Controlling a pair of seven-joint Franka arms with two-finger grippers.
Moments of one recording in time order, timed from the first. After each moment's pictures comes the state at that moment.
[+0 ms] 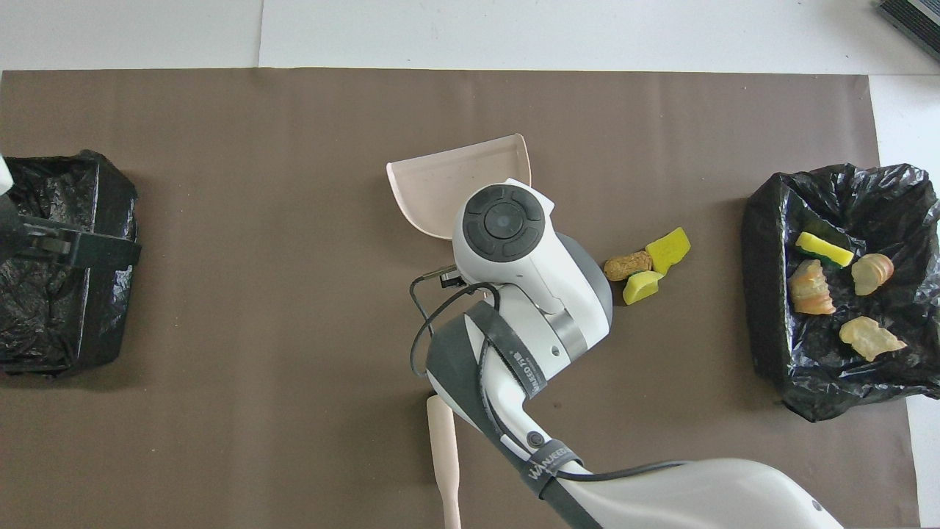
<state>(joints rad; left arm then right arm) -0.01 -0.08 -0.10 -1.58 -0.06 1.60 0.14 0.54 0.45 0.07 -1.57 -0.05 2.02 0.43</state>
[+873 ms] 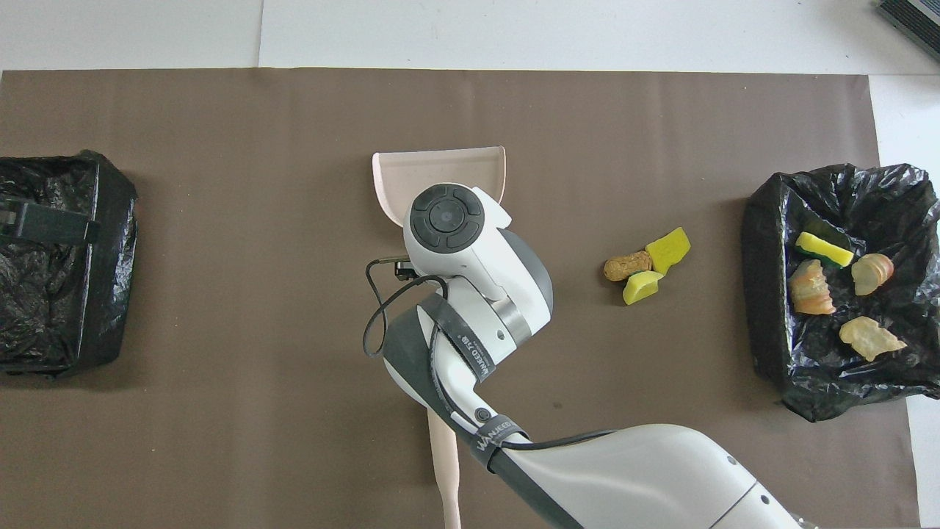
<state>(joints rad) 0.01 -0.03 -0.08 -1.49 -0.06 1.55 0.17 0.58 0.55 0.07 -1.46 0.00 1.99 0.63</state>
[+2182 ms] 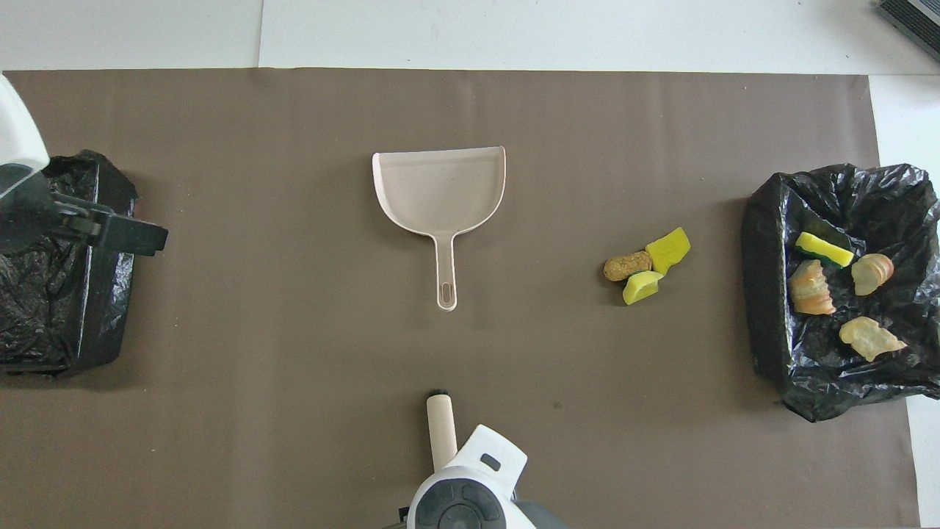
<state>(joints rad) -0.12 -0.02 -0.11 -1.53 -0.06 1.63 0.16 0.74 -0.09 0.19 -2.24 0.24 2.00 0.65</state>
